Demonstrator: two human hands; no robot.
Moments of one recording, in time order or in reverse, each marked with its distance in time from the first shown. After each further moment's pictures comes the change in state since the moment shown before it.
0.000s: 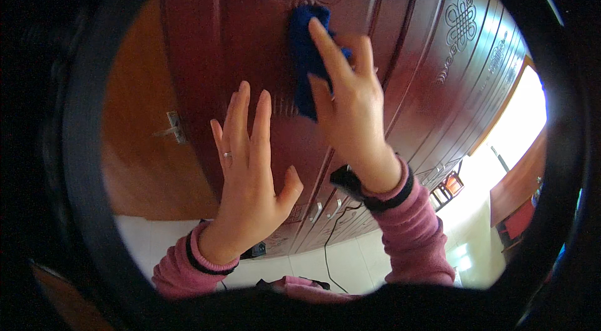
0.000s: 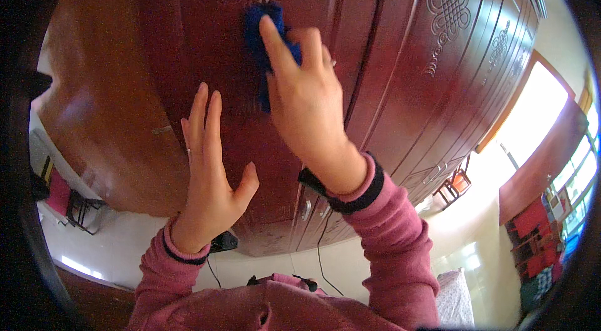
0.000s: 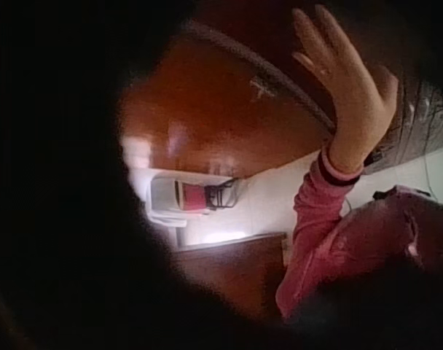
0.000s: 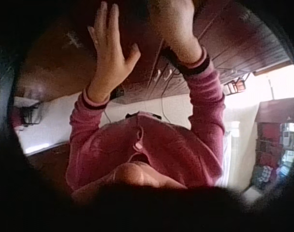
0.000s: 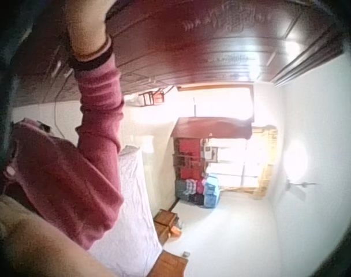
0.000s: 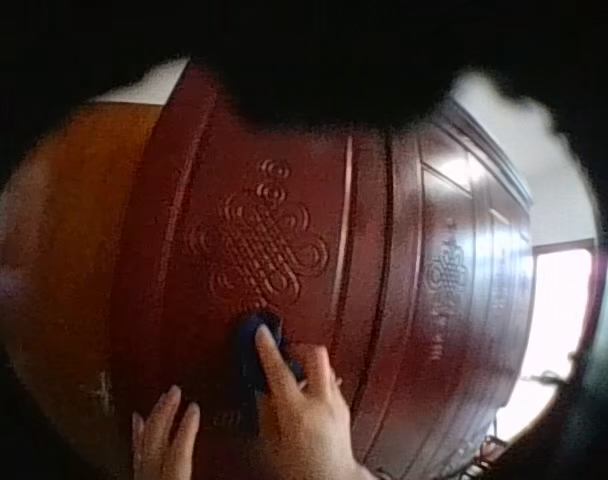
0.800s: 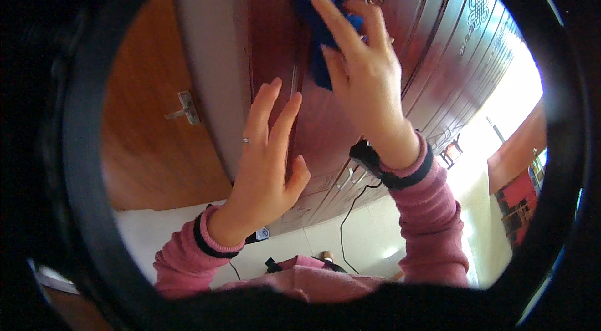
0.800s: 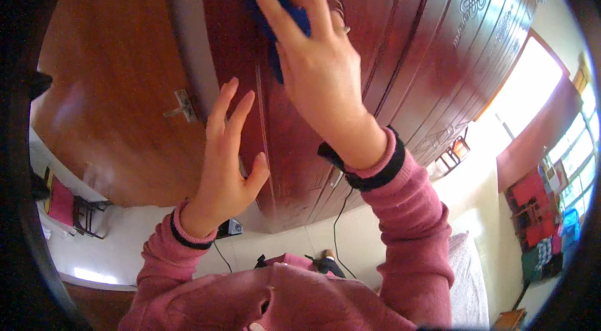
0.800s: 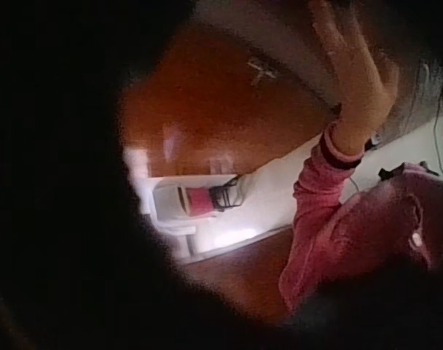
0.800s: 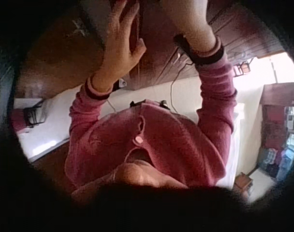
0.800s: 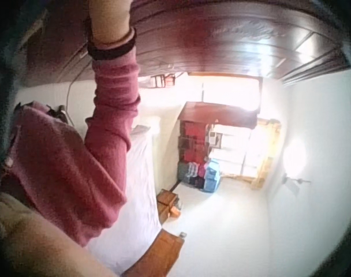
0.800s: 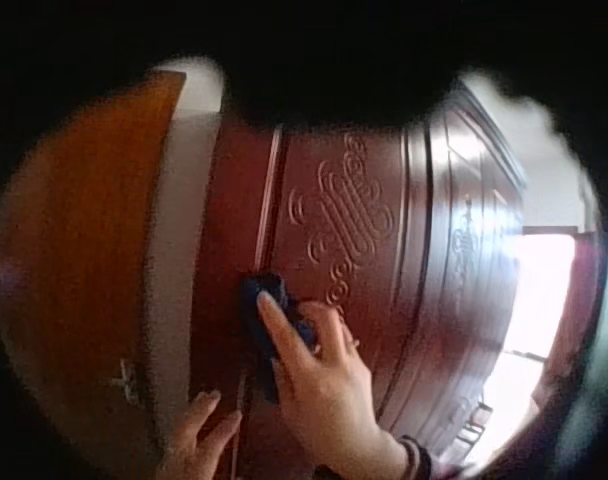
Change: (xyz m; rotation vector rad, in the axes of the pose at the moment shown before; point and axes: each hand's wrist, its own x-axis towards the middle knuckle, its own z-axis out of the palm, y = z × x) left_hand -0.045 -0.071 -0.053 -0.307 -0.099 0.055; right_hand 0.009 -0.079 0.038 -0.234 -0.053 -0.043
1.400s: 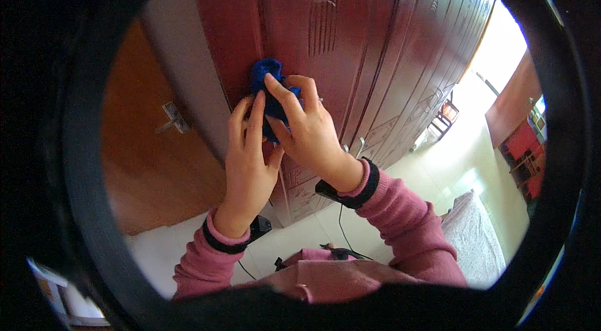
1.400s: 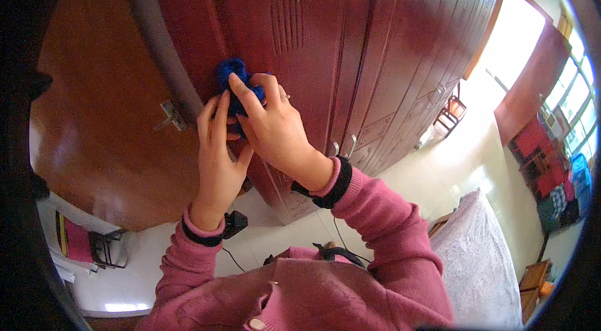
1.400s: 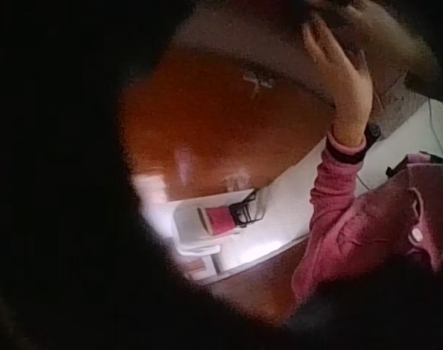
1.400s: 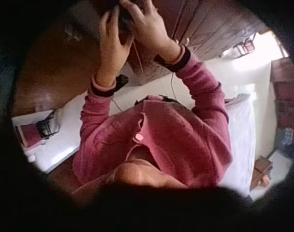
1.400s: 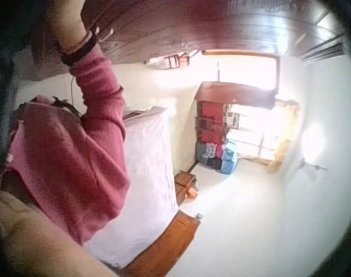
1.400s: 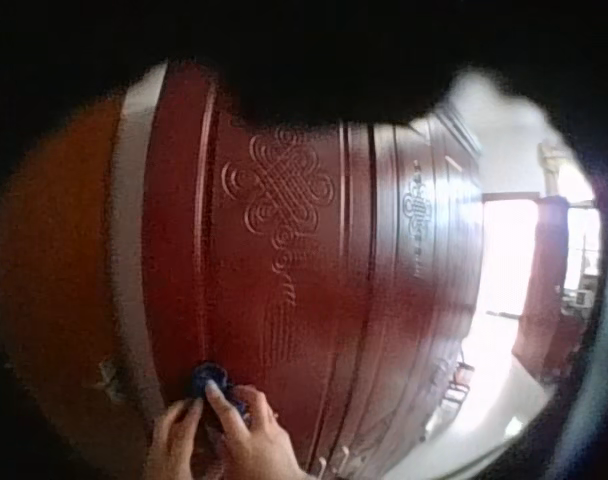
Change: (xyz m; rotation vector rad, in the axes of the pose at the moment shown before) left_hand -0.030 -0.026 0.013 0.004 0.022 -0.079; right_hand -0.109 -0.061 0.033 0.349 -0.170 0.281
